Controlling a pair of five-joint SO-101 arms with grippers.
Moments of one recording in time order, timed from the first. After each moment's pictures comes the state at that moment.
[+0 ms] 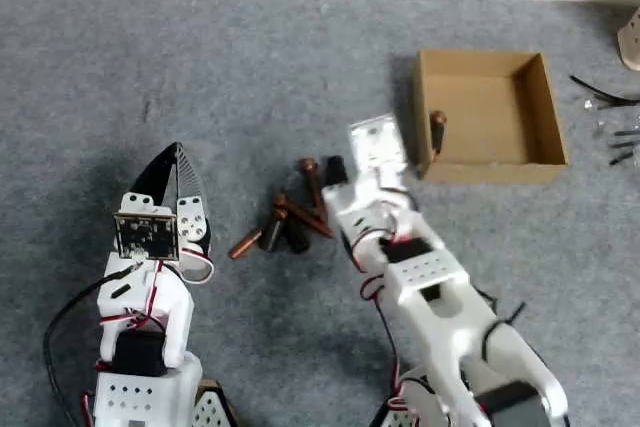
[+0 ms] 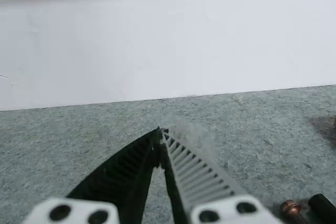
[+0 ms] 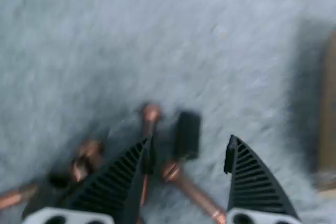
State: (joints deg) left arm -2.1 -103.7 96.0 18.9 -0.2; right arm -27.7 -22.9 63.9 2.7 1.7
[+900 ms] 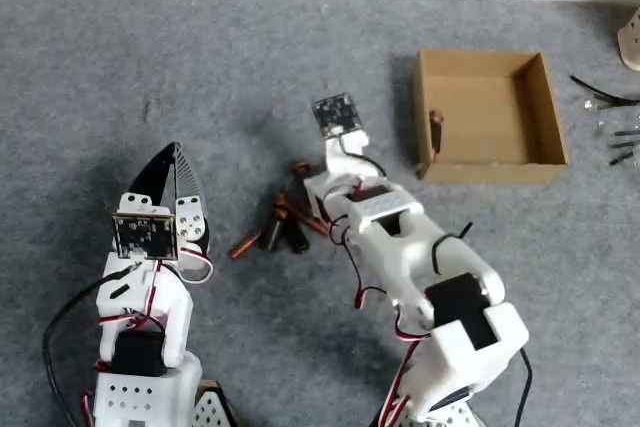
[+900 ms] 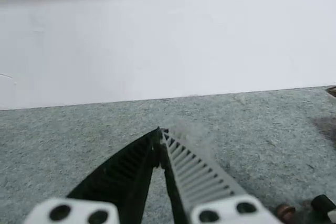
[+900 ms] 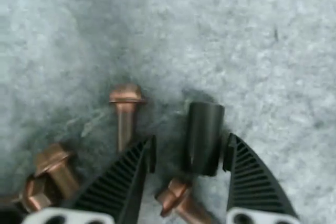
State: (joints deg) left arm -2.5 -103.7 96.0 18.9 -0.2; right arm -27.5 8.3 38.0 13.7 1.8
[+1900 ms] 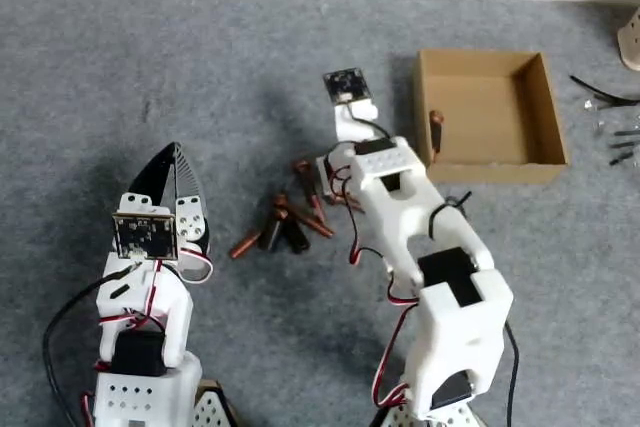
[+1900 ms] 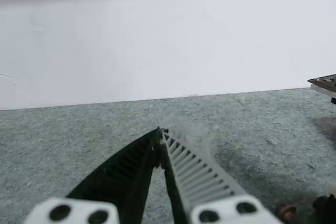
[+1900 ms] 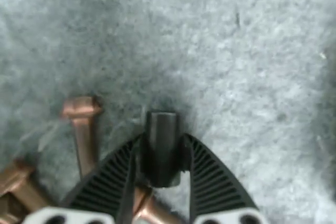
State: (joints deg) left arm -2.5 -103.7 96.0 18.9 -0.2; right arm -24.6 19.6 15.3 39.7 1.8
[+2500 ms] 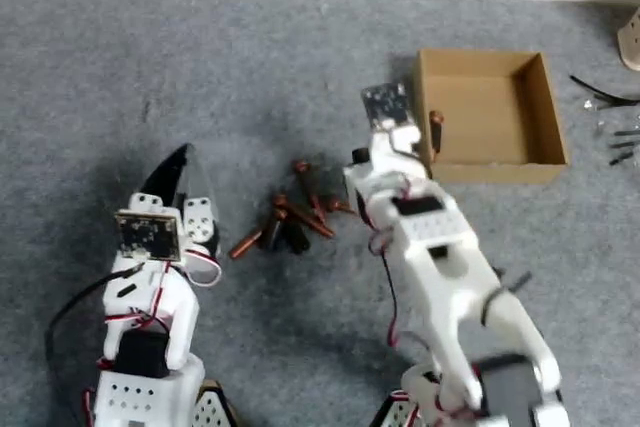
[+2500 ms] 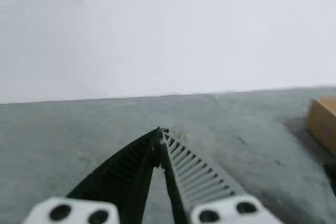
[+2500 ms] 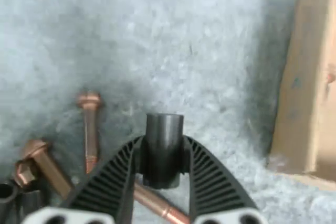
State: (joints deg) left arm 2.7 -103.8 95.7 20.5 3.3; right arm -19.9 -21.3 53.7 16.0 4.7
